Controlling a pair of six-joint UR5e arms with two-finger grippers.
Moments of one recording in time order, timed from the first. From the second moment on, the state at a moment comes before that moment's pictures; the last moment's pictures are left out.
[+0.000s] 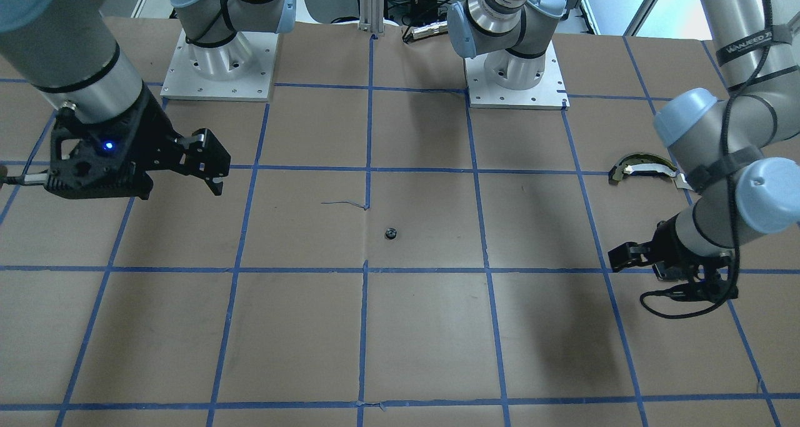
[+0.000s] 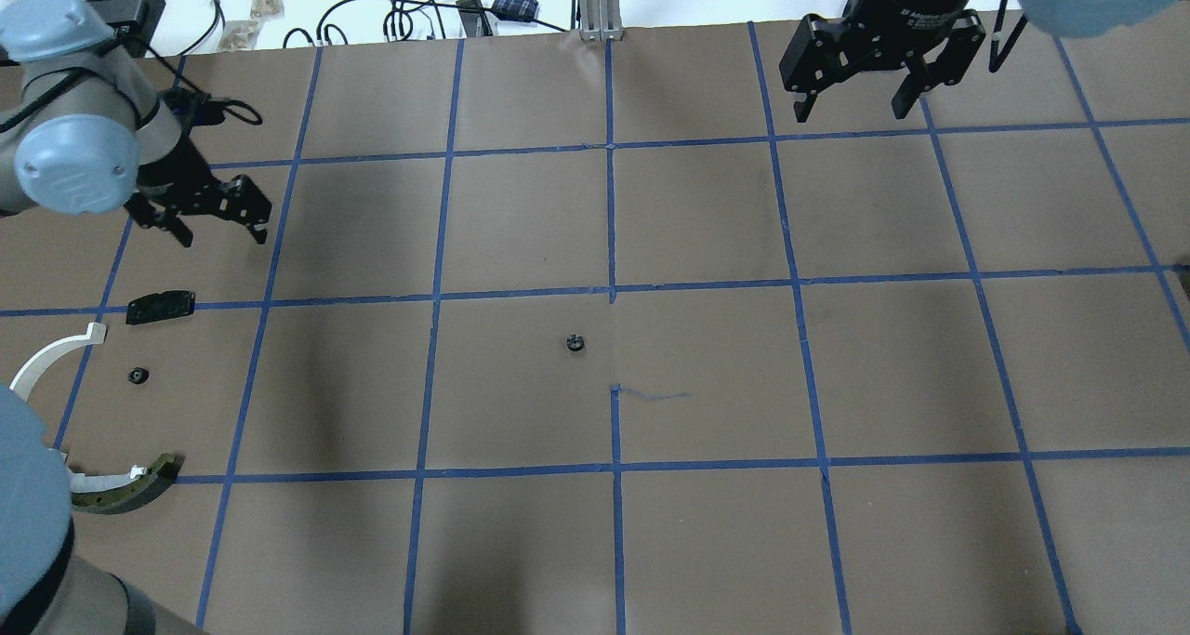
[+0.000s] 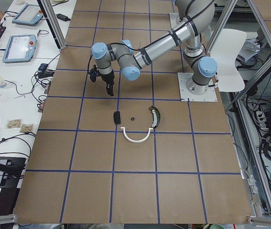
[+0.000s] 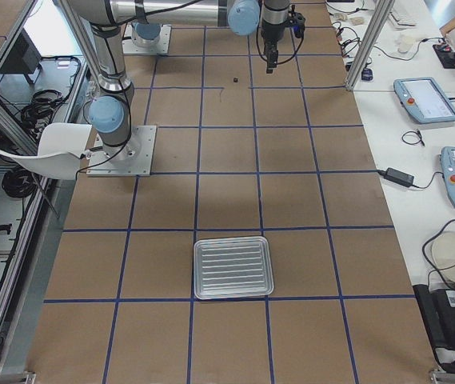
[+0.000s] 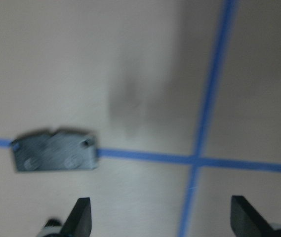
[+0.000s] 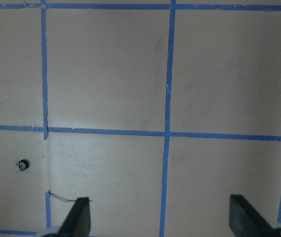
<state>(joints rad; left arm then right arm) -1.29 -1.95 -1.64 -1.18 1.66 0.26 1.56 -1.41 1.39 -1.56 -1.50 -0.04</state>
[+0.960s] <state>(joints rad) -1.79 -1.98 -1.77 -1.01 1.54 -0.03 1.58 -1.45 1.38 -1.49 -1.55 -0.11</state>
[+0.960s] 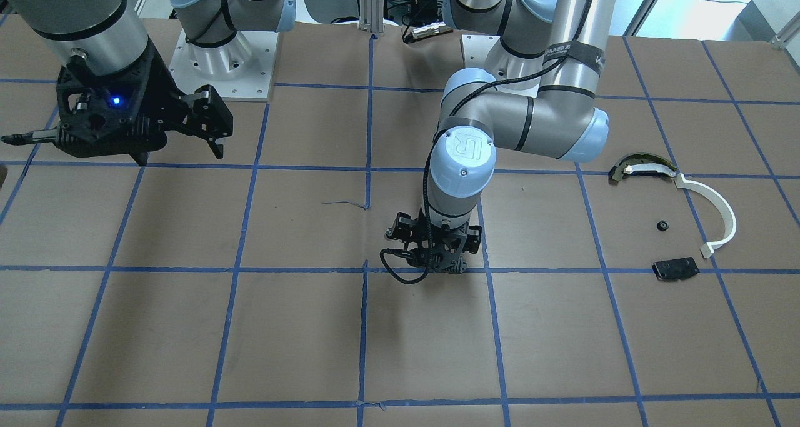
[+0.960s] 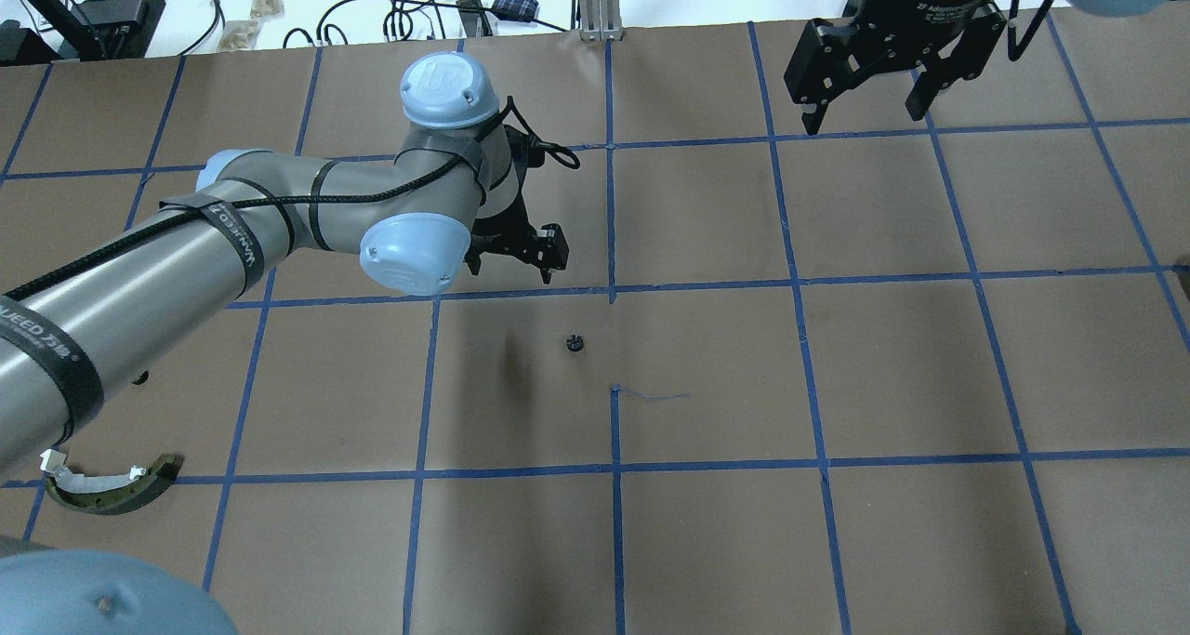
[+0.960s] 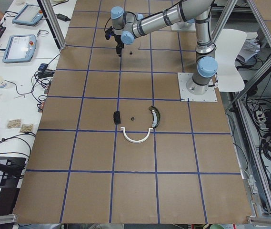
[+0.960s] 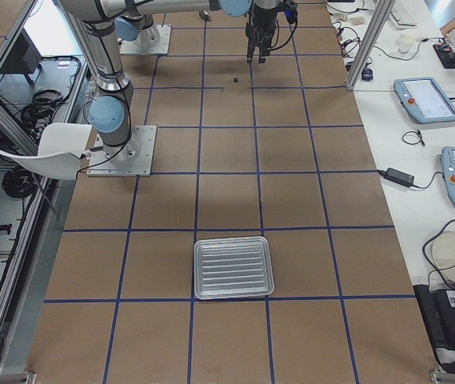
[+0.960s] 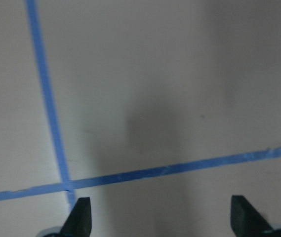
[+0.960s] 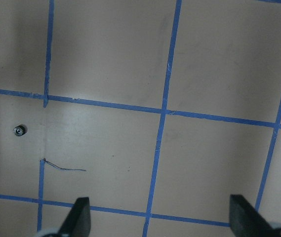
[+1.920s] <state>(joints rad) -1.89 -2.04 -1.81 -0.98 1.53 -0.05 1.58 -1.53 1.39 -1.47 -1.59 -0.09</state>
